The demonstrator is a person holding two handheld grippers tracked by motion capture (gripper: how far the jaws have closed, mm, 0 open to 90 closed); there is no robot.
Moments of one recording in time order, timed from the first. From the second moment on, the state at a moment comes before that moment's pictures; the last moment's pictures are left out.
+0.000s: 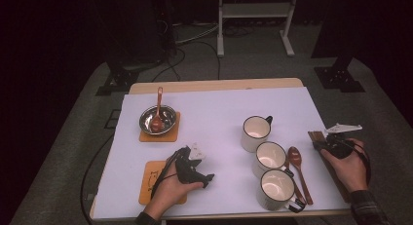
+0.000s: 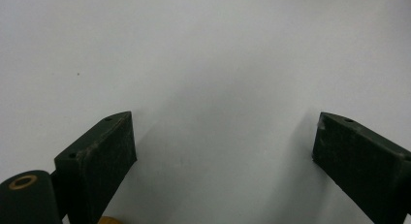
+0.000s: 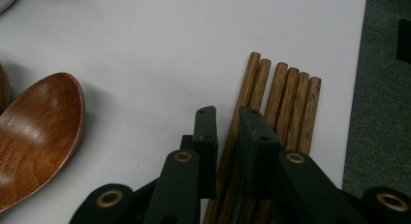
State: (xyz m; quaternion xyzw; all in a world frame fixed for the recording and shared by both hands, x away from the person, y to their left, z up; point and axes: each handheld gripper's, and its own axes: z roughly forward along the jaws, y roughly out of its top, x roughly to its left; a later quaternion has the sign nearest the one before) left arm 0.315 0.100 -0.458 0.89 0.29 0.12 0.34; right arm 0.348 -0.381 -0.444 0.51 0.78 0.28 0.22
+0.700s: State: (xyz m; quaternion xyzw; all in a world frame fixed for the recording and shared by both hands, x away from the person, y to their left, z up) left arm 0.315 0.099 -0.458 0.89 0.29 0.12 0.34; right arm 0.352 -0.379 -0.445 0.52 0.78 0.29 0.20
